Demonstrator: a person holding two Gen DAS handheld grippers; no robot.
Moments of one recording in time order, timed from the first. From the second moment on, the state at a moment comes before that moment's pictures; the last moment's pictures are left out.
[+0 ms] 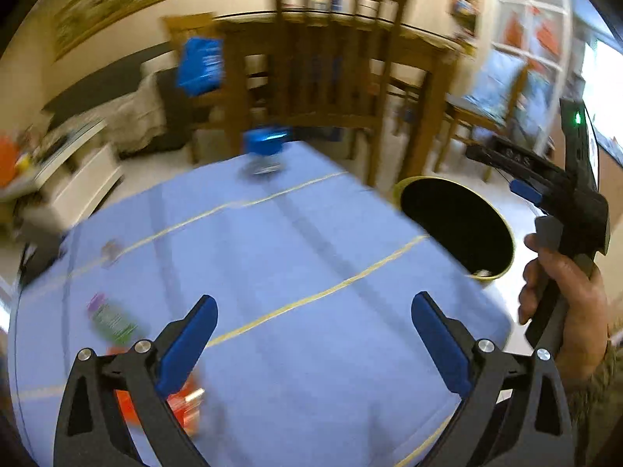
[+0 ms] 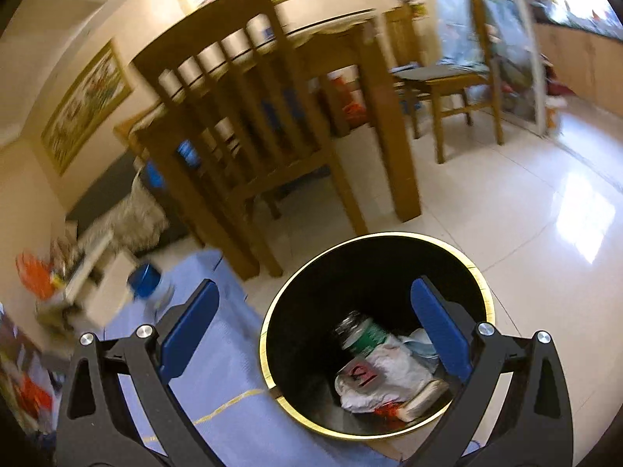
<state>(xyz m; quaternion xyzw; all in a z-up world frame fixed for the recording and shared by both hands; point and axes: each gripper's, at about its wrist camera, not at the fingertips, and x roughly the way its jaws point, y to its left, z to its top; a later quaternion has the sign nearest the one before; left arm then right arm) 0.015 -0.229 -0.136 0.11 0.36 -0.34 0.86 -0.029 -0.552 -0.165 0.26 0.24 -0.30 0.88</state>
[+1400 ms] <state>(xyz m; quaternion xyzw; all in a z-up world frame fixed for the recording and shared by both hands) 0.081 0.002 -0.174 -0.01 0.40 -0.14 0.91 0.258 -0.194 -0.217 -0.03 0.49 0.11 0.86</state>
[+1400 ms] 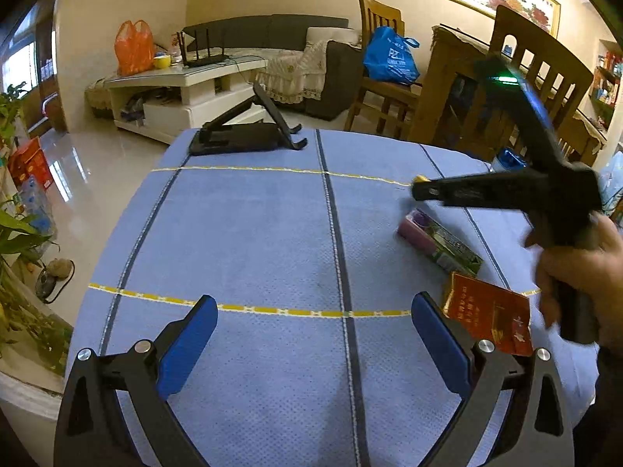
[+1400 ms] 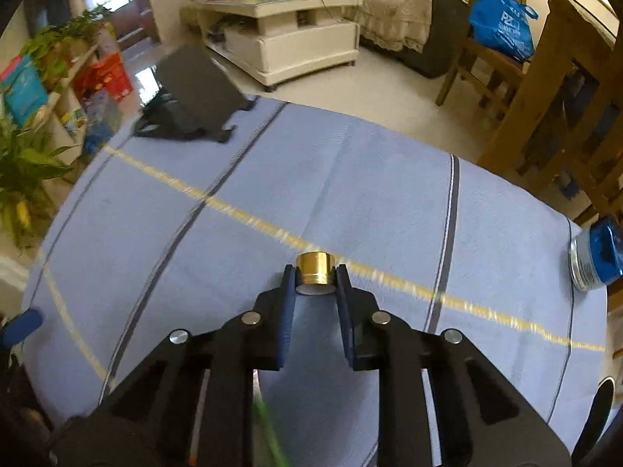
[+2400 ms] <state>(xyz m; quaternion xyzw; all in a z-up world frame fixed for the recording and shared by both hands) 0.158 -0.134 -0.186 -0.02 0.54 -0.07 0.84 0.111 -0.368 -0.184 0.21 0.38 0.10 0.90</state>
